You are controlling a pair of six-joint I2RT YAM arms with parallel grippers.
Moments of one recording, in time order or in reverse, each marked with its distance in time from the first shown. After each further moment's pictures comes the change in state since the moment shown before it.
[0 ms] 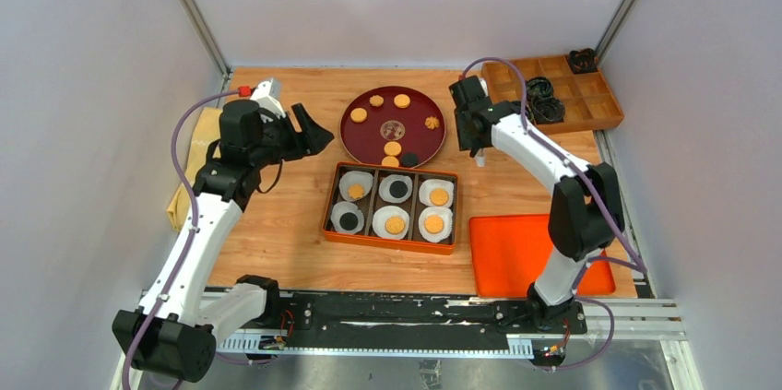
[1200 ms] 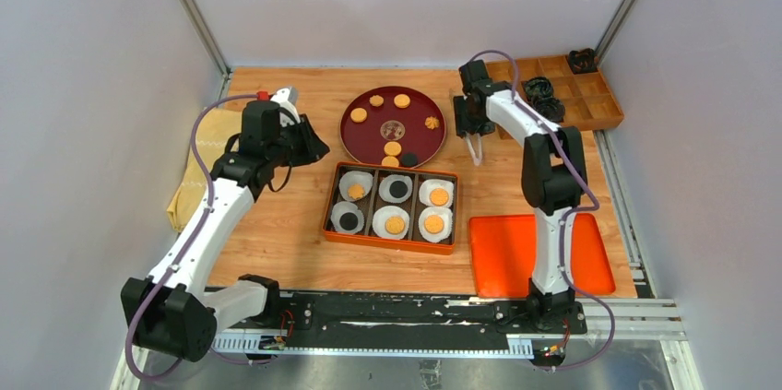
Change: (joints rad) left arm -0.041 0.101 -0.037 -0.026 -0.075 0.049; right arm -0.192 0.476 0.364 0.030 -0.234 -0.072
